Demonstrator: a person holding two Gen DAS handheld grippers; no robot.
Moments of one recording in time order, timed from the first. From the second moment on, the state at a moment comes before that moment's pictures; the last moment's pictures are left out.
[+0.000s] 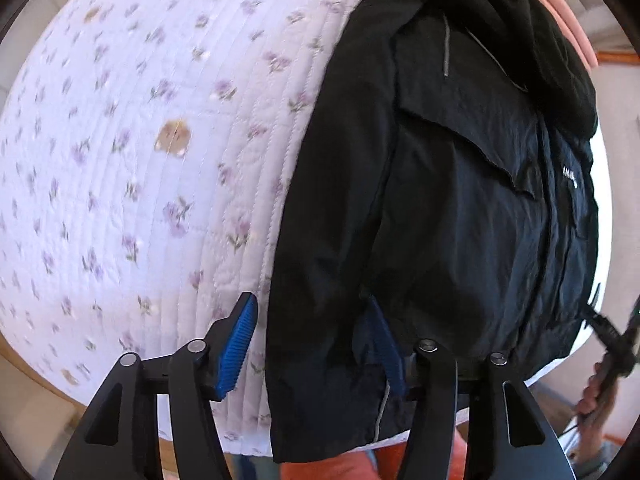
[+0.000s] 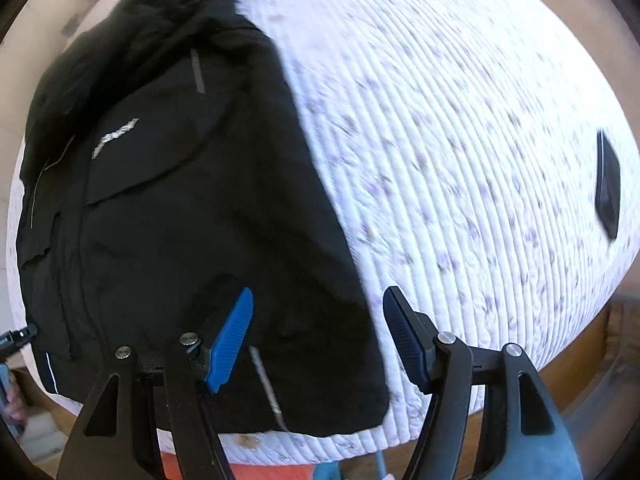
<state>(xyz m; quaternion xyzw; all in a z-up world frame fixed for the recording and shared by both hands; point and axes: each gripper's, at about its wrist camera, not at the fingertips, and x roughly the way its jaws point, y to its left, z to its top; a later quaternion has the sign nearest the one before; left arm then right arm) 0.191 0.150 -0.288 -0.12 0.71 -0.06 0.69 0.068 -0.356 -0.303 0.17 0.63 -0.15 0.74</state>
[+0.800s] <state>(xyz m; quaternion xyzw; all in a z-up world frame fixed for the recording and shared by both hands) 0.132 0.191 -0.307 -0.19 0.74 -0.15 0.63 0.041 -0.362 -0.351 0.20 0.68 -0.05 0.70</state>
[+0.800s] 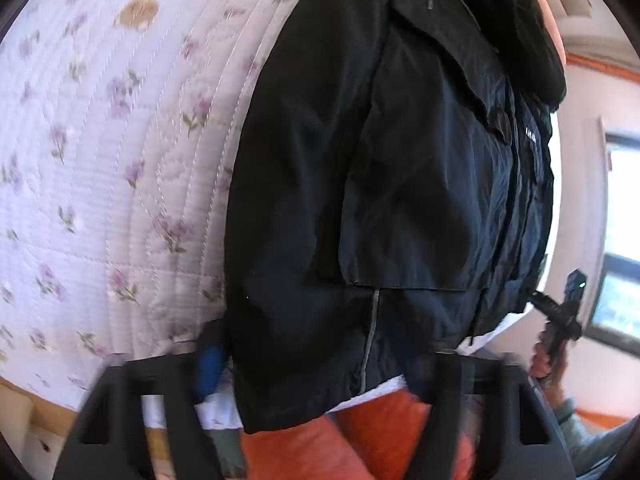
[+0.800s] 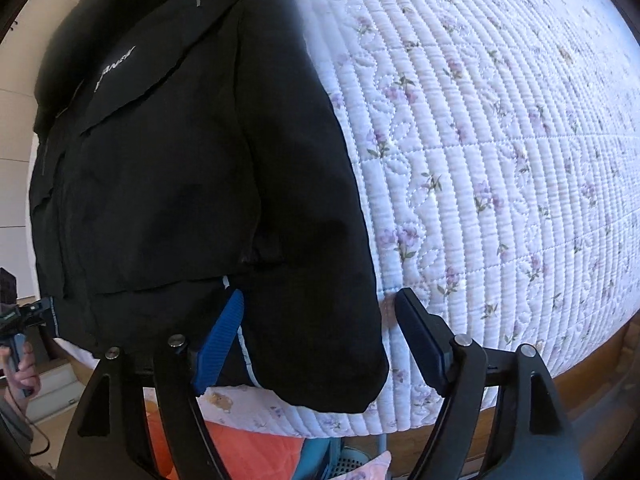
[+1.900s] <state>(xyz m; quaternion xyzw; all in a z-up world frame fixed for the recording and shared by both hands) 0.380 0.180 -0.116 -0.28 0.51 -0.18 0.79 0.262 -0.427 -0.150 0.24 0.57 0.01 0.79</state>
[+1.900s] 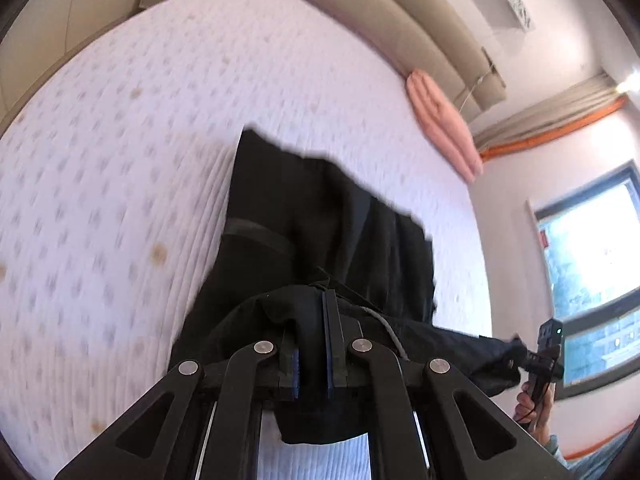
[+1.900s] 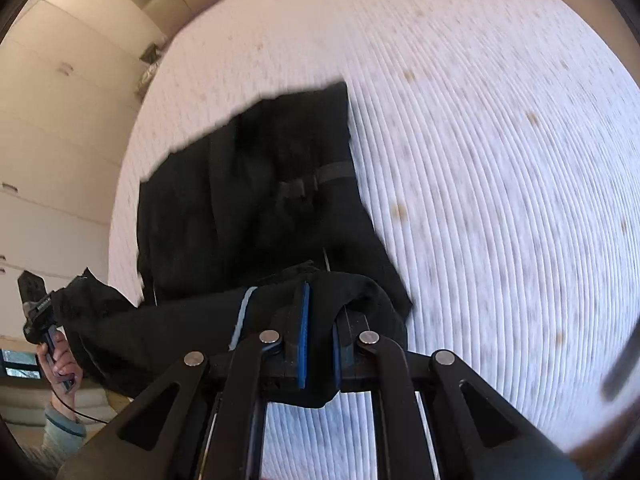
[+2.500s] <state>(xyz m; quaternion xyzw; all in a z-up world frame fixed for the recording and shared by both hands) 0.493 0.136 -0.218 -0.30 0.56 -0.10 0.77 0.385 -0.436 -0.246 0.23 0.62 0.02 0.75</state>
